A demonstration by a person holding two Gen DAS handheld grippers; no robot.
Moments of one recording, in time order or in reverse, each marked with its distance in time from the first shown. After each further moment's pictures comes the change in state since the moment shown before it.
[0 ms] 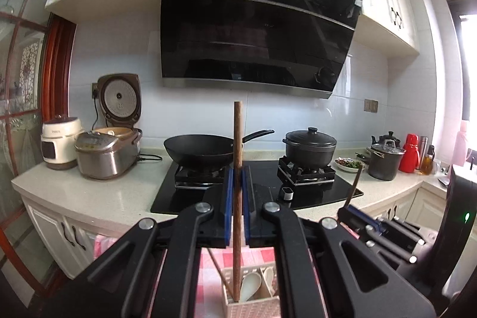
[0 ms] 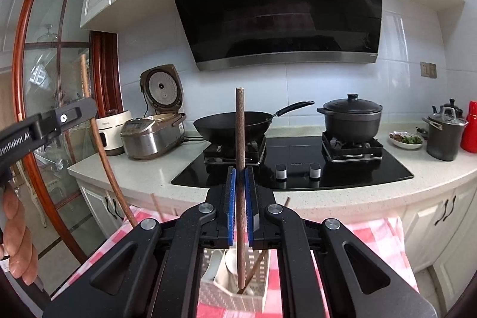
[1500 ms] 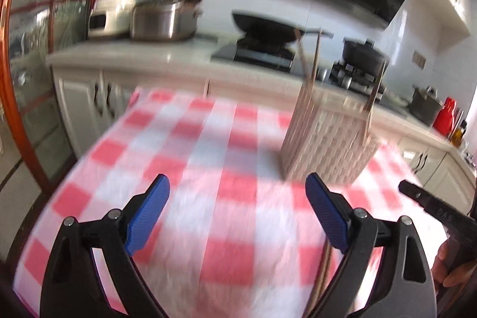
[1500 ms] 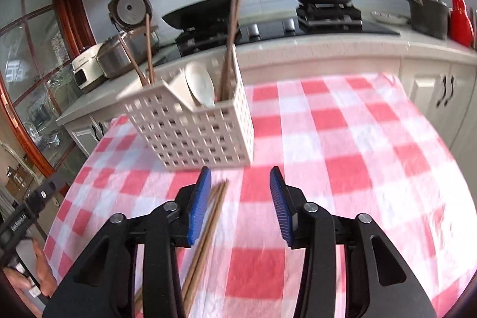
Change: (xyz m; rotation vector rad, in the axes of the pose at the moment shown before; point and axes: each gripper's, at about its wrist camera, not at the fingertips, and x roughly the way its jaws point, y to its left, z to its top) left arm -0.050 0.085 -0.259 -0.190 0.380 0.182; right arm -0.015 -0.026 -0.196 0.184 0.397 -0.050
